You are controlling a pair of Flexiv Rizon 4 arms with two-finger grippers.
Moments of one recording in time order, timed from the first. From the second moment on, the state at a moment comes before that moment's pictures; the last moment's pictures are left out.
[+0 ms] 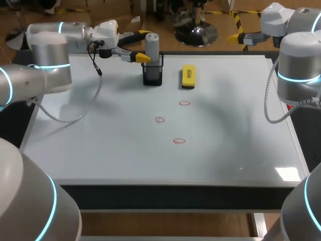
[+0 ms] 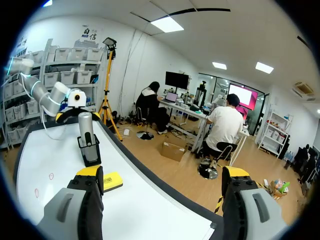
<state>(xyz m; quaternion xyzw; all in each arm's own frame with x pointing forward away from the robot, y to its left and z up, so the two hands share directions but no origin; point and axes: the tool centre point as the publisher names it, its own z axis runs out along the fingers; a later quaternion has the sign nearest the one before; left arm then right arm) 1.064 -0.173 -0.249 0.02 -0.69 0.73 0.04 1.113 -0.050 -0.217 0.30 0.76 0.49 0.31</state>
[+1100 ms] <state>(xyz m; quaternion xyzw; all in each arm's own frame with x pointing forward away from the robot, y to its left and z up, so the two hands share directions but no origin) 1.083 -0.207 -0.269 0.00 -0.69 0.73 0.05 1.113 -0.050 -0.217 0.30 0.76 0.49 0.31</state>
